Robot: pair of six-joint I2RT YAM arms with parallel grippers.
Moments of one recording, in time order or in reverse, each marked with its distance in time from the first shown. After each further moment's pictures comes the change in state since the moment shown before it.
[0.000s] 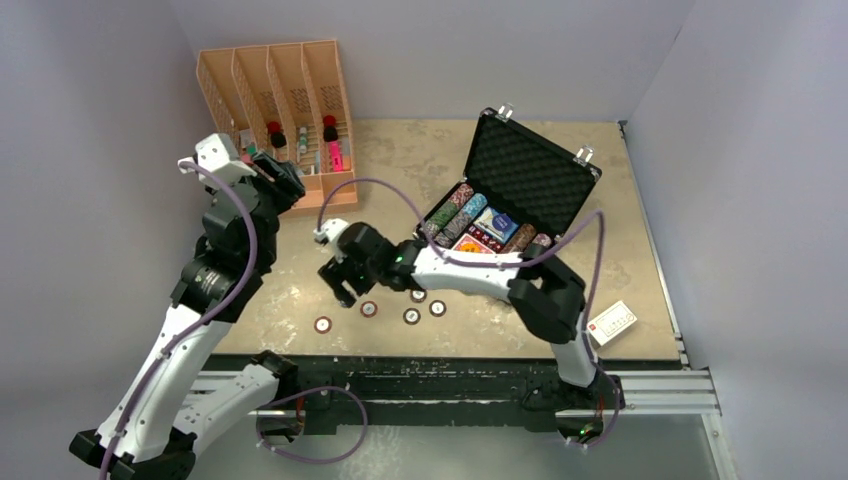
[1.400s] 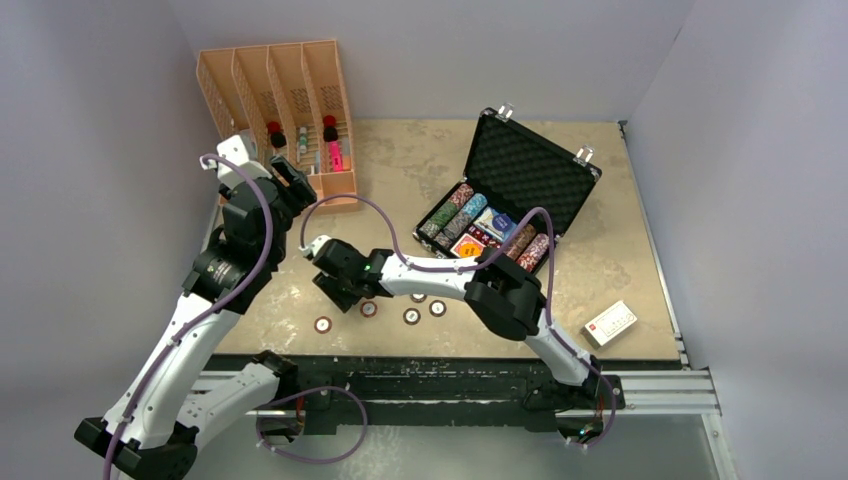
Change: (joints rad) left arm 0.000 0.029 -0.012 -0.079 0.017 -0.031; right arm 0.074 0.288 0.267 -0.185 0.119 0.046
